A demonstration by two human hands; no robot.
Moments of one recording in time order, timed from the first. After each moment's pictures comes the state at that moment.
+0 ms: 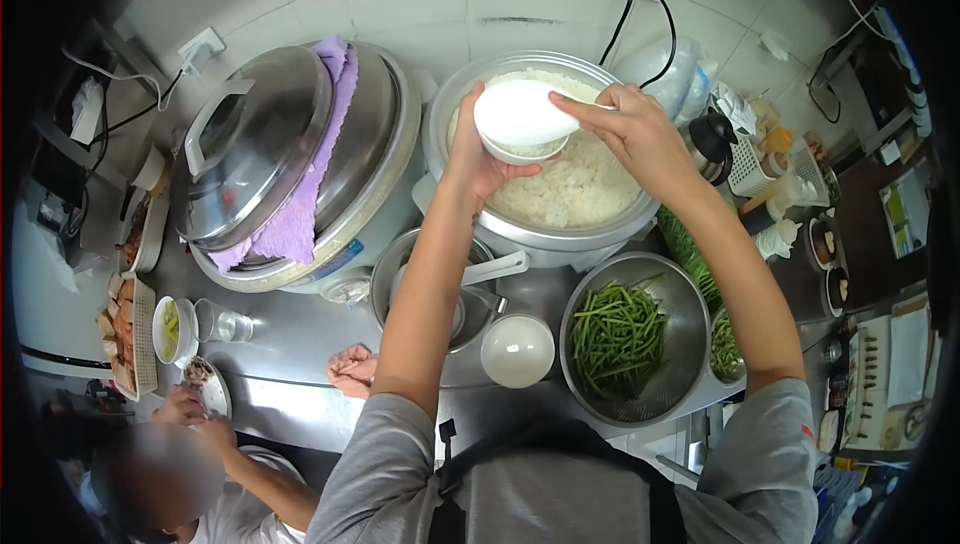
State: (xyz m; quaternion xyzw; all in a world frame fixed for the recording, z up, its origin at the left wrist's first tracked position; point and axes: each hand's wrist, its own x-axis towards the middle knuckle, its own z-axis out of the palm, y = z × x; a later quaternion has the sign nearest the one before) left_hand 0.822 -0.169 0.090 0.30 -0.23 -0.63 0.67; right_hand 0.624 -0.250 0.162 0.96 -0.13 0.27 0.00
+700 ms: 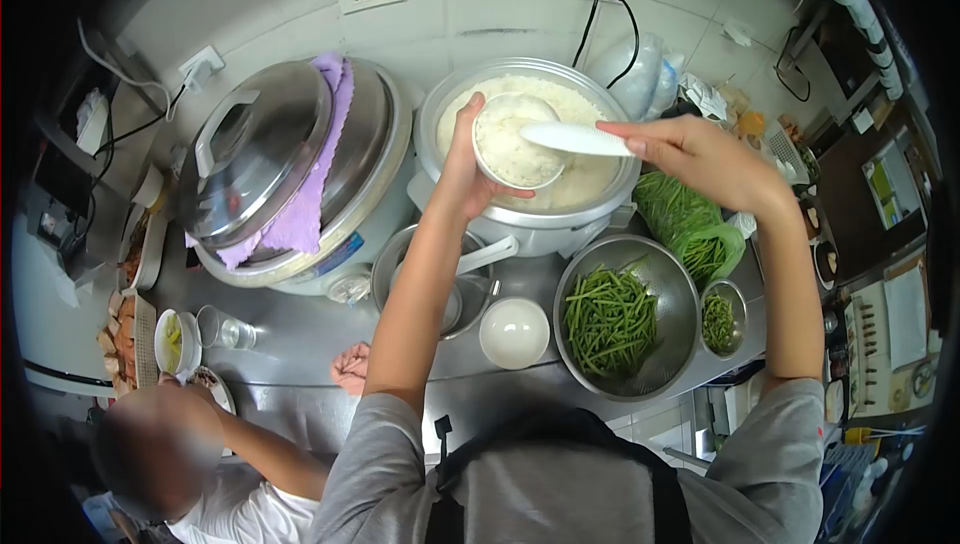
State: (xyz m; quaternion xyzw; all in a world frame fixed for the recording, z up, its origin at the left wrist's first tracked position) left_hand 0.781 -0.114 0.132 0.40 -0.29 -0.58 0.65; right_hand 0.555 -0.185 0.254 0.93 -0.26 0.04 -0.26
